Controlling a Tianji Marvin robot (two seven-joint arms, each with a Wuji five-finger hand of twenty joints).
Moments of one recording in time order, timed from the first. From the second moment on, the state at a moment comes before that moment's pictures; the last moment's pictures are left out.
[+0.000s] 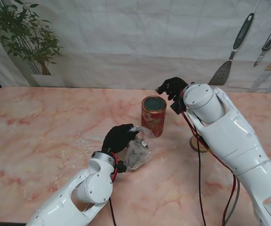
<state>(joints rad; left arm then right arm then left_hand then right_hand) 1.53 -1.23 -0.90 -1.69 0.46 0.20 0.36 -0.99 -1.18 1.04 -1.41 -0.12 0.61 0.18 1.02 0.00 -0.03 0.03 0.84 0.12 1.23 0.94 1.22 0.05 1.31 0.71 1.09 0.14 1.03 0.69 1.22 -0.24 1.78 0.65 0.36 -0.67 1.10 -0.16 0.70 -0.02 0.98 0.47 0.60 0.03 1.24 1.10 0.59 0.08 1.15 0.71 0.17 0.16 1.16 0.55</state>
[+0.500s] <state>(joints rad) 1.52 -1.23 -0.89 -1.69 0.46 0.22 0.36 -1.13 -1.14 1.15 -1.59 -0.18 0.57 0.23 1.02 0.00 -0.03 0.03 0.84 0.12 1.23 0.94 1.22 0.05 1.31 0.71 1.09 0.14 1.03 0.69 1.22 -0.24 1.78 0.65 0.40 -0.64 1.09 -0.22 0.71 -0.04 1.07 0.27 0.65 0.03 1.23 1.09 0.63 0.08 1.15 0.71 0.20 0.16 1.16 0.55</state>
